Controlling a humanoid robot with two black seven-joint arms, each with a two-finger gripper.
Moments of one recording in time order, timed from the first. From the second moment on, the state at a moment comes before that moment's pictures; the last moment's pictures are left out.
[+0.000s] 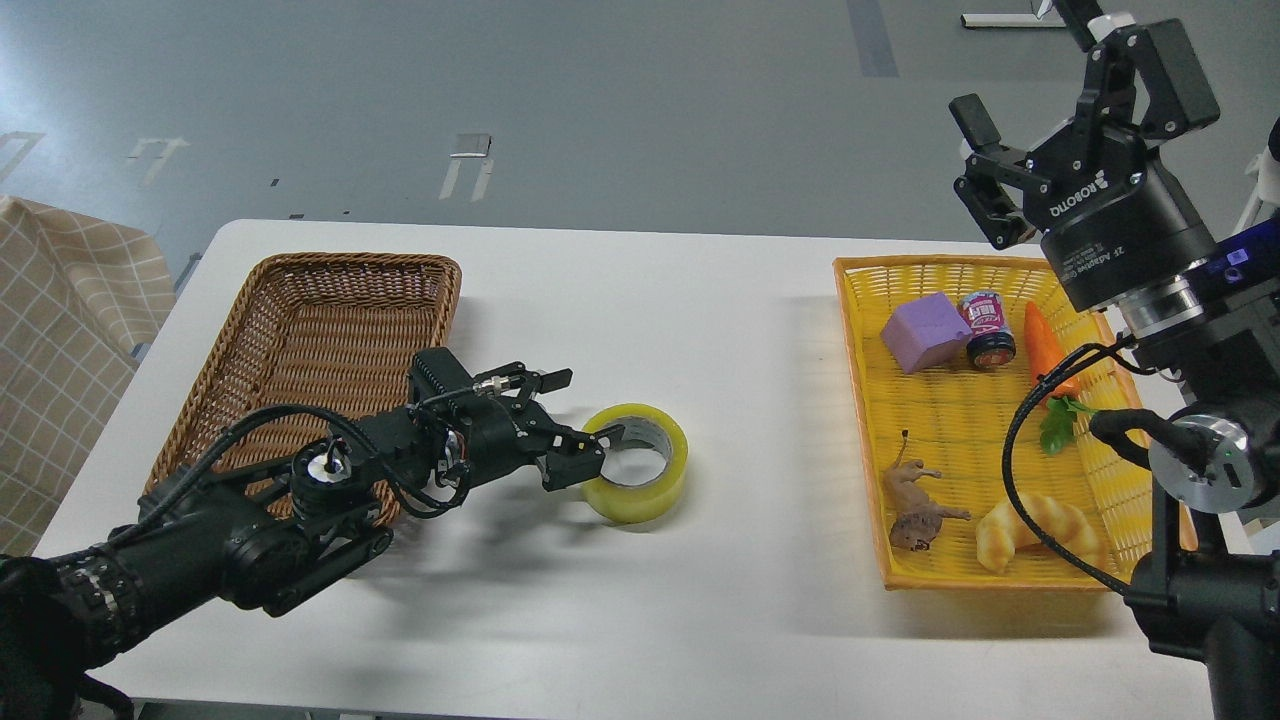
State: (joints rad) left arm -0.60 0.33 -0.43 -0.93 2.15 0.19 -0.38; right arm 0.29 -0.02 1.62 1.65 -1.00 0.39 -0.08
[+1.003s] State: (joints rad) left arm -0.65 0.34 -0.33 -0.91 2.15 0.18 -0.40; right arm 0.24 -0.02 1.62 1.65 -1.00 0.39 -0.08
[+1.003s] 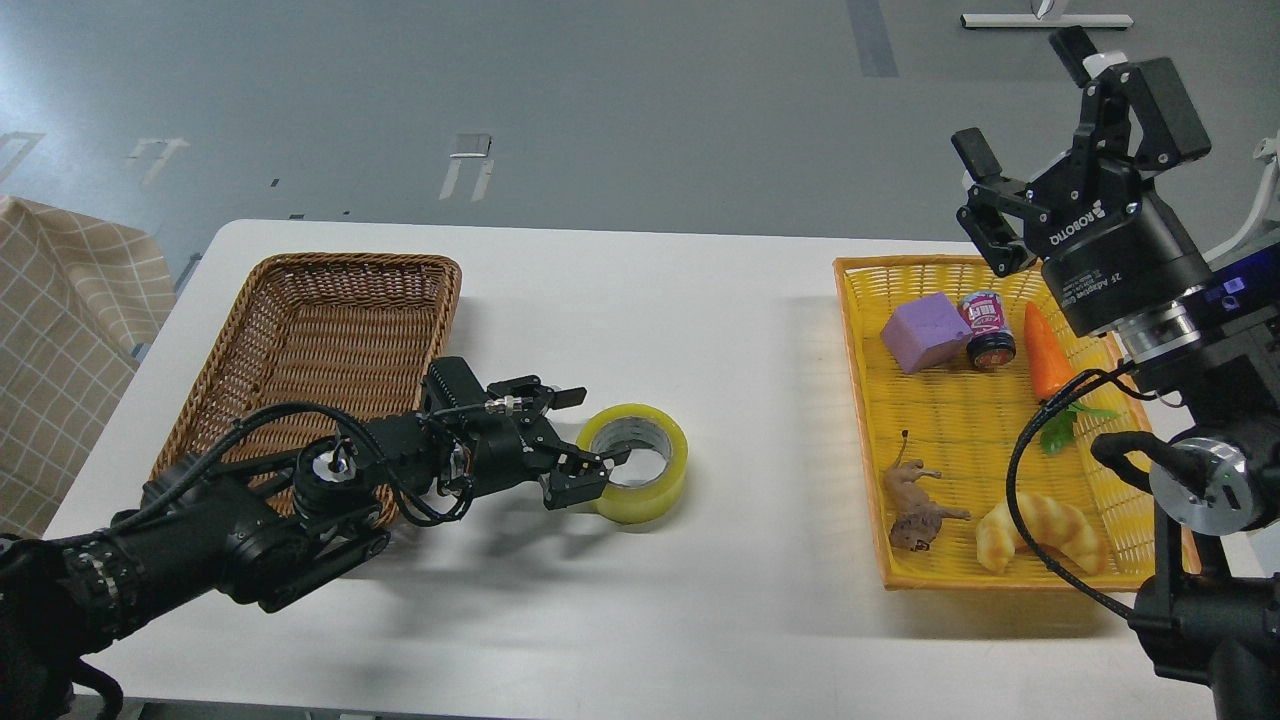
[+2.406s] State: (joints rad) left arm -0.67 0.33 -0.30 -0.89 2.09 0.18 -0.37; right arm 0.19 -0.02 1.62 1.64 -1.00 0.35 -0.08
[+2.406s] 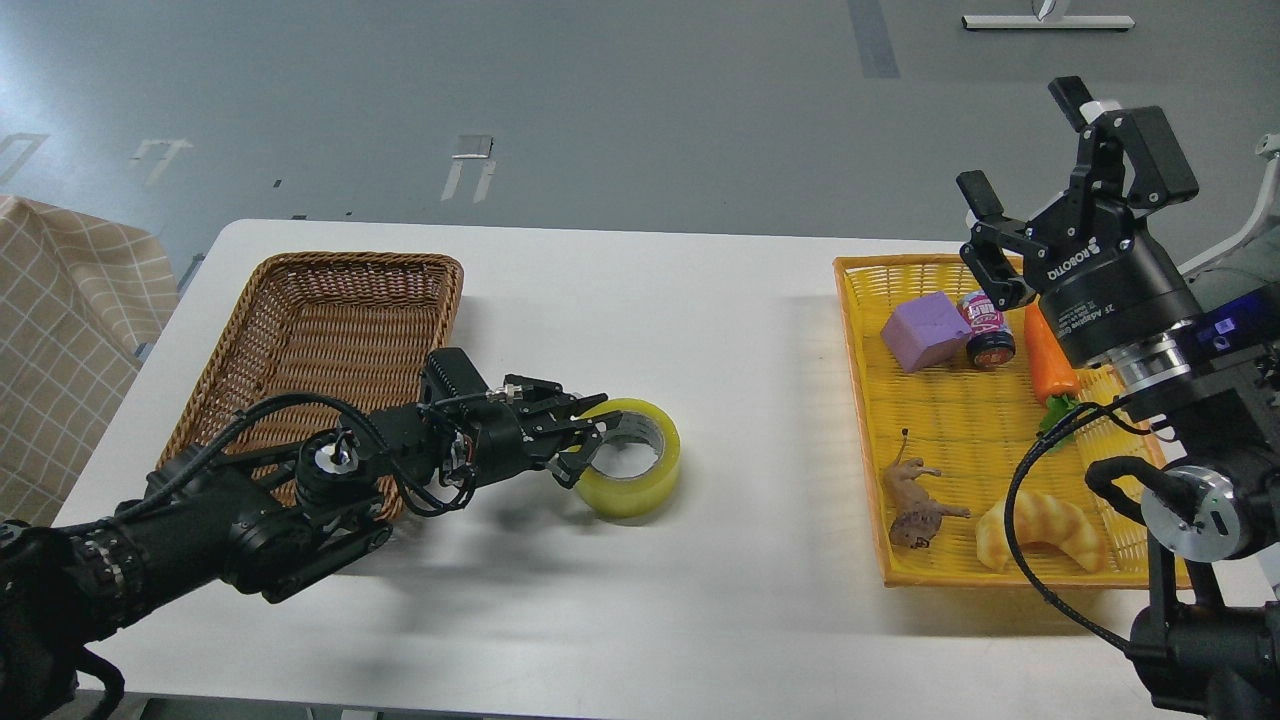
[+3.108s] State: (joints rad) left arm -0.83 0.37 -0.30 -0.90 1.98 0.18 -0.38; right arm 0.19 -0.01 1.62 1.64 -1.00 0.35 -0.08
